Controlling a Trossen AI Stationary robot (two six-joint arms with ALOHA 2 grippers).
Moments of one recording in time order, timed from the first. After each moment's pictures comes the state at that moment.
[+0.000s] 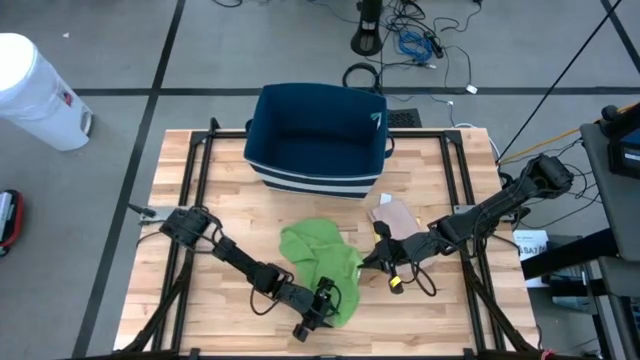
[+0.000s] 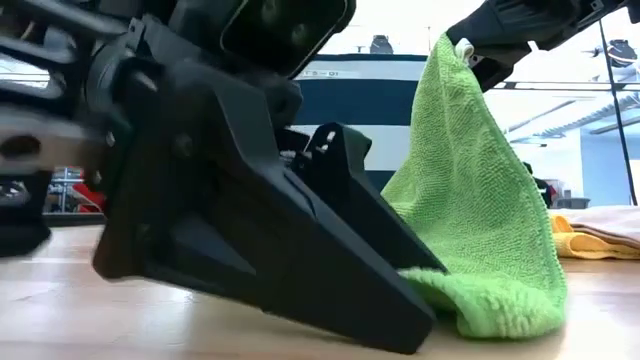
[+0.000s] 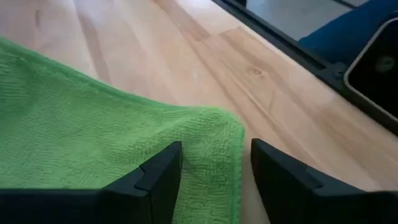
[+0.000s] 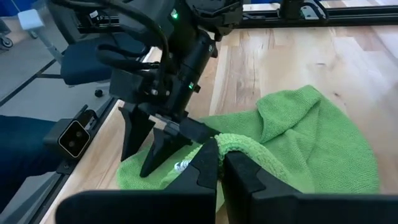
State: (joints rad) left arm -0.51 2.17 1.09 0.58 -0.02 0.07; right arm 0.45 1.28 0.57 0.22 0.22 0.25
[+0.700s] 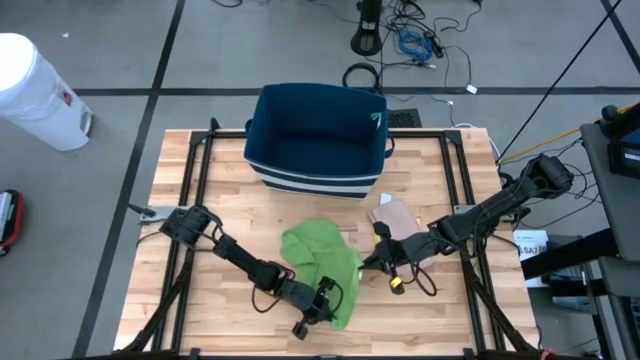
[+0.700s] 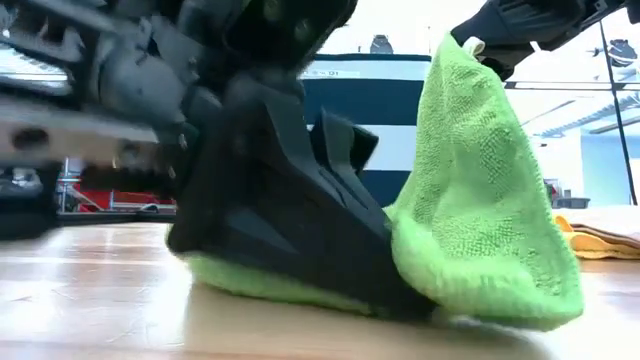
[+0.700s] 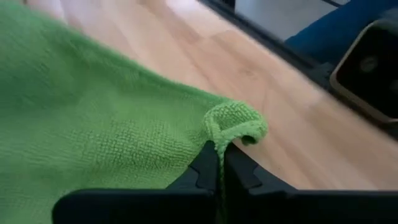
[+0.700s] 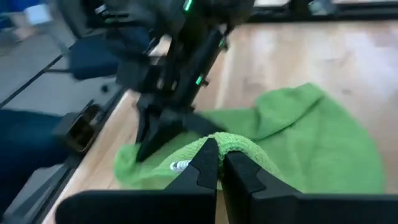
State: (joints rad) left arm -0.49 2.15 1.09 0.56 0.05 0.10; right arm 0.45 1.28 0.57 0.21 0.19 0.25
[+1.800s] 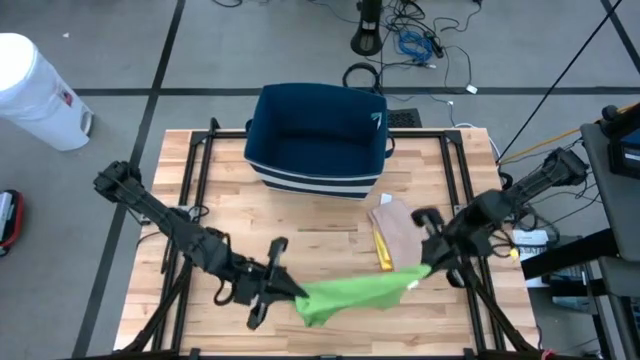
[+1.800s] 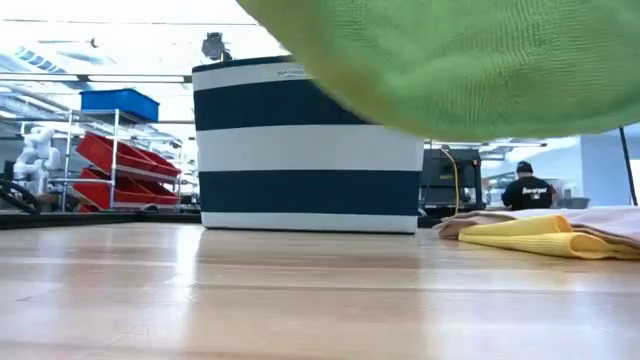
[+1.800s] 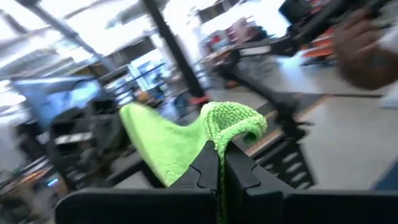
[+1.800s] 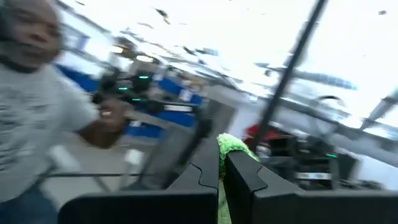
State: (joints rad) left arm -0.58 1.39 1.09 0.42 -0.19 0.53; right arm 0.48 0.87 0.57 0.61 -0.26 -0.37
